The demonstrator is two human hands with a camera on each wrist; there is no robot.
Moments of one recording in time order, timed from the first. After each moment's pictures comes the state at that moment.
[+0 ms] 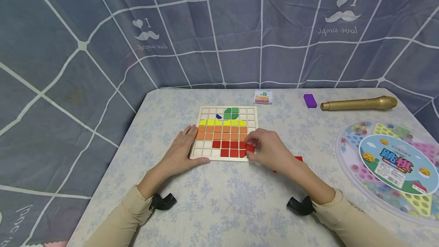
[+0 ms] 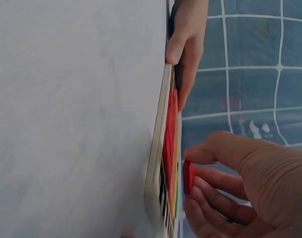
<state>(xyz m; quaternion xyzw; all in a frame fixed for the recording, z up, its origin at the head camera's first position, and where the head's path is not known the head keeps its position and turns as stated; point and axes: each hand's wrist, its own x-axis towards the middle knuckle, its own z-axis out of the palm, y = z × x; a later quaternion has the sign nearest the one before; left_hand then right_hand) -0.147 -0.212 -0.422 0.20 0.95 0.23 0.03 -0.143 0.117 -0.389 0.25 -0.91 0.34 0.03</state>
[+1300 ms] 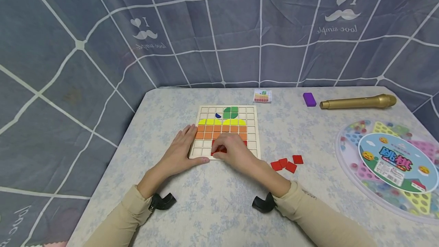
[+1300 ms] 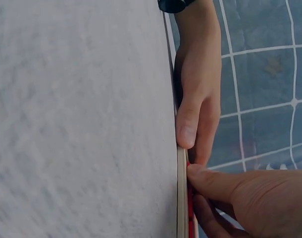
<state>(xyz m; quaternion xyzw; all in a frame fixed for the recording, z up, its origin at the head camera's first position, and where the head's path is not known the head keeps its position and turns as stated) -0.148 -0.214 -0.421 0.21 0.95 0.24 0.03 -0.153 0.029 -0.405 0.33 -0.86 0.39 0.01</state>
